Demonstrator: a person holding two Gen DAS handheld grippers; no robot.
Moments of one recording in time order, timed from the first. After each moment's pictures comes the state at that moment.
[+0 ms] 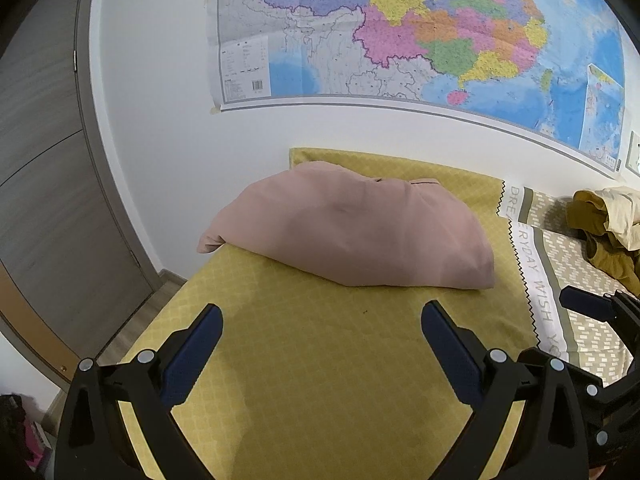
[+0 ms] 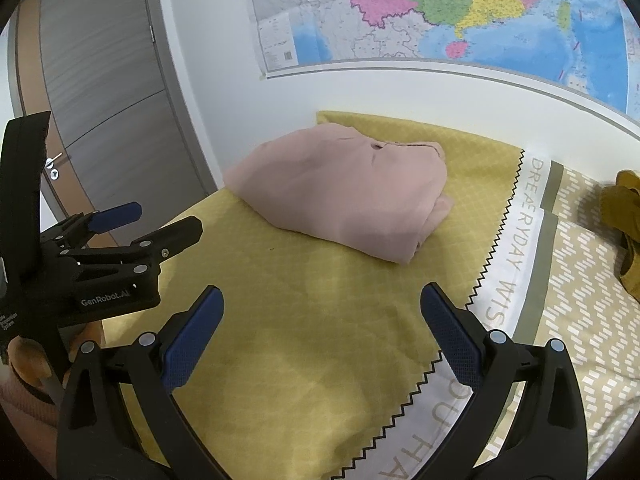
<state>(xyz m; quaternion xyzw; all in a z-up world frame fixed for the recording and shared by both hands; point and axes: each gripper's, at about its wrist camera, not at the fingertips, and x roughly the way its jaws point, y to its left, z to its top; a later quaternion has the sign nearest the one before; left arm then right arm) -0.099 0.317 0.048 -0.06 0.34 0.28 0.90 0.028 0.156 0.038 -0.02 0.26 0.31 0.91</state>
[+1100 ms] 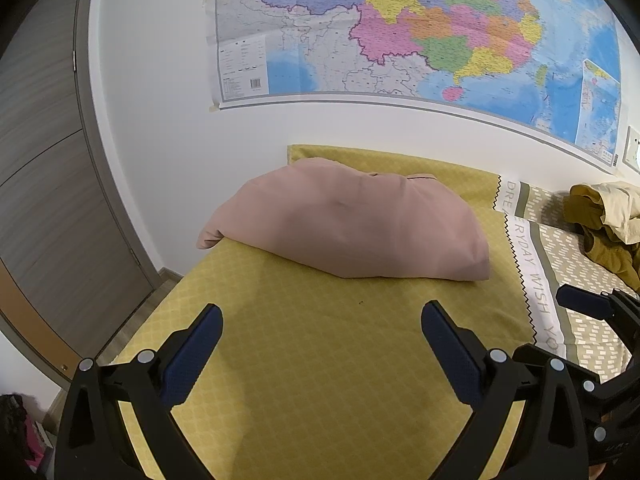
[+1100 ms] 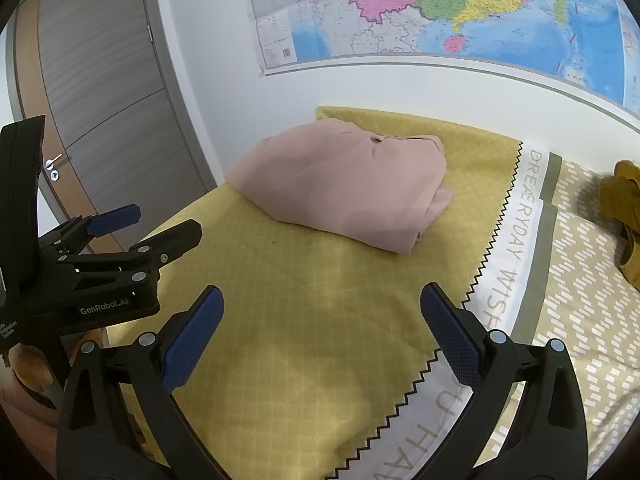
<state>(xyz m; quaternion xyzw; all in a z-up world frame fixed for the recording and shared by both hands) -0.104 0.312 0.045 -0.05 0.34 0.27 0.90 0.023 0.153 0.036 -0.02 0.27 0.31 0.91</state>
